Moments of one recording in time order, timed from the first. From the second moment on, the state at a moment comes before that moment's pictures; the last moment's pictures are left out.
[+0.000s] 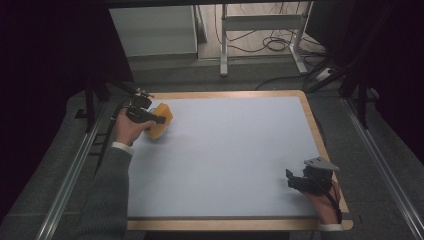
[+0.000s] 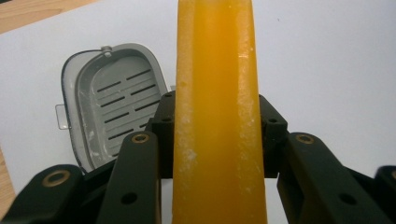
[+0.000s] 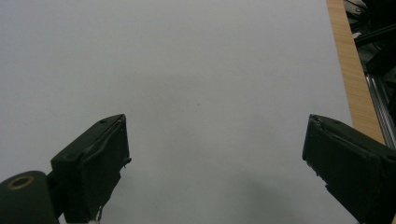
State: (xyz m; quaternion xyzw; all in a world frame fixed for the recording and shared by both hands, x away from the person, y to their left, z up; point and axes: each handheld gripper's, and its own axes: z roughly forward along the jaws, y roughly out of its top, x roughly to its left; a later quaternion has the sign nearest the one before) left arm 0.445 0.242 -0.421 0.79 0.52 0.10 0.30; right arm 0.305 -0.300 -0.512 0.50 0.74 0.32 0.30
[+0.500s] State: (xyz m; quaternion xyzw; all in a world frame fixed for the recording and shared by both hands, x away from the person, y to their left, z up) left arm 0.463 0.250 -0.432 0.78 0.55 0.10 0.30; right arm 0.306 -0.301 -0.513 0.51 0.74 0.32 0.30
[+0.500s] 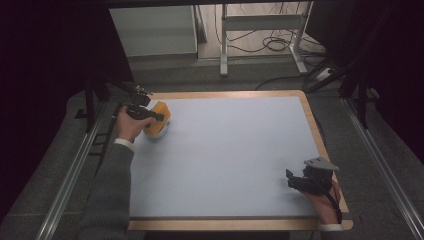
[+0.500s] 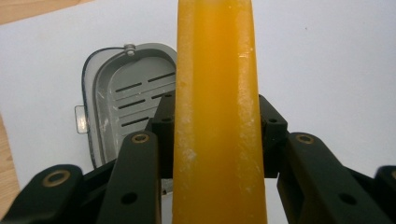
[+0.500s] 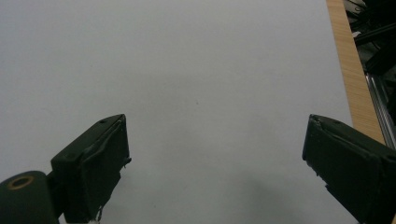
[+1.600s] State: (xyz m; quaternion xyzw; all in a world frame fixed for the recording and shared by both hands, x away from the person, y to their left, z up) left arm 0.501 0.262 -0.453 0.75 0.59 0.09 0.29; right arm 0.306 -0.303 -0.515 0.51 0.74 0.31 0.31
